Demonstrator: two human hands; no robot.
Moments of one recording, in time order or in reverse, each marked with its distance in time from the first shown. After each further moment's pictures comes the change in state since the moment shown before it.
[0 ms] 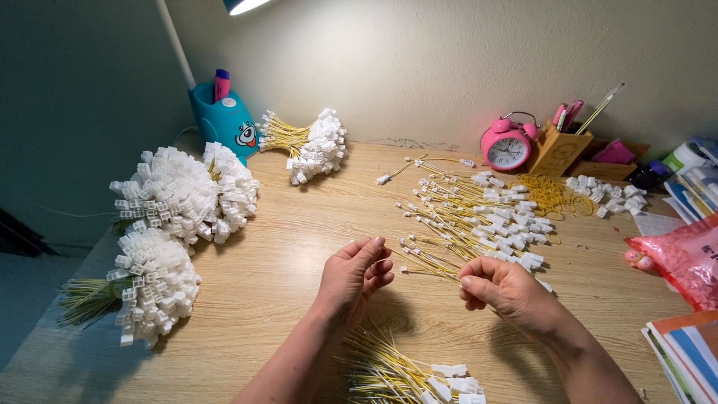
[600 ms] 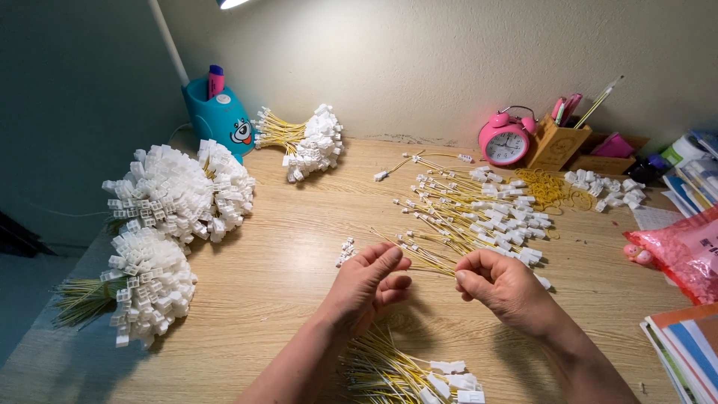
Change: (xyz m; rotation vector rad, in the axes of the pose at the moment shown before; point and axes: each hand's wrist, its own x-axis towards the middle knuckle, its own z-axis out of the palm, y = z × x) left_hand -0.015 -0.003 0.011 0.063 -0.119 -0.185; right_hand -0.004 -0.007 0.010 -0.107 0.080 -0.088
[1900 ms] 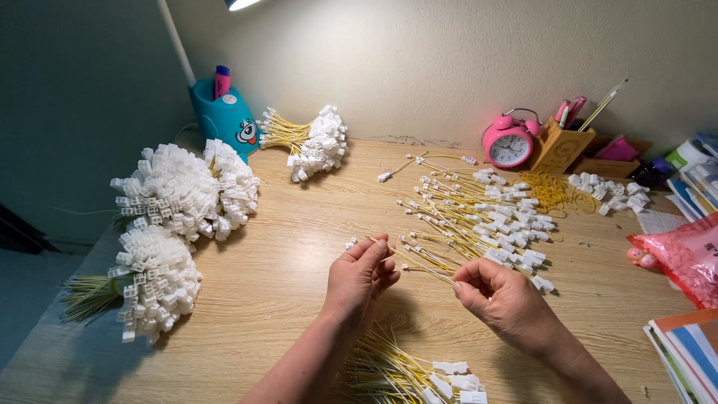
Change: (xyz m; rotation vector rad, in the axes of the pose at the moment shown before) left_hand 0.006 -0.003 0.000 -0.091 0.218 0.197; right_hand -0.021 -0.021 0.016 -0.352 0.110 0.003
